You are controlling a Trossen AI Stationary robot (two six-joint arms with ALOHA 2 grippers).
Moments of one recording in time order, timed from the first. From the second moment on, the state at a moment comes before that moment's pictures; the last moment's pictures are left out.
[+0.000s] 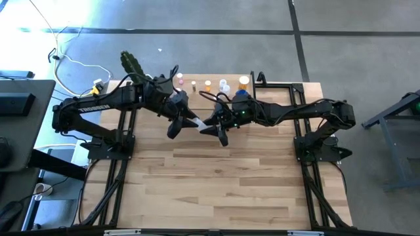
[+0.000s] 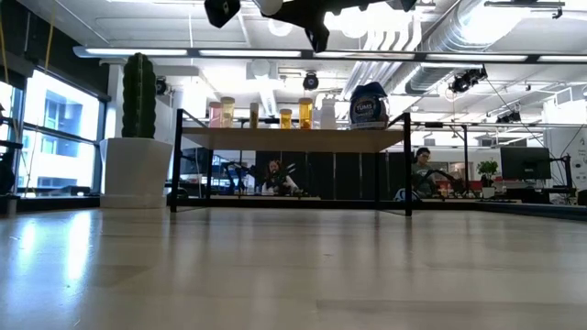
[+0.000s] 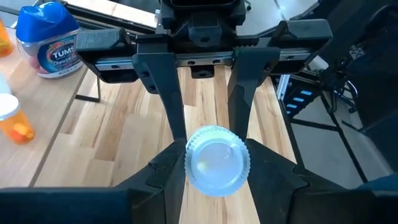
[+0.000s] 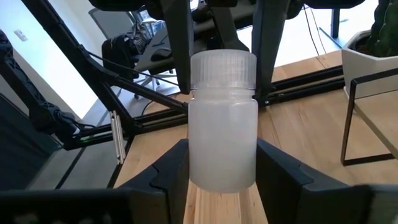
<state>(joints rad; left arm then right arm) 0.30 1.27 1.31 -0.60 0.33 -0.15 -0.07 1.57 1.23 0.09 -0.25 0.27</state>
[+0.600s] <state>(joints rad) 0.29 1.26 1.31 -0.68 0.22 0.05 -0.07 1.55 1.23 0.08 -0.19 0.37</state>
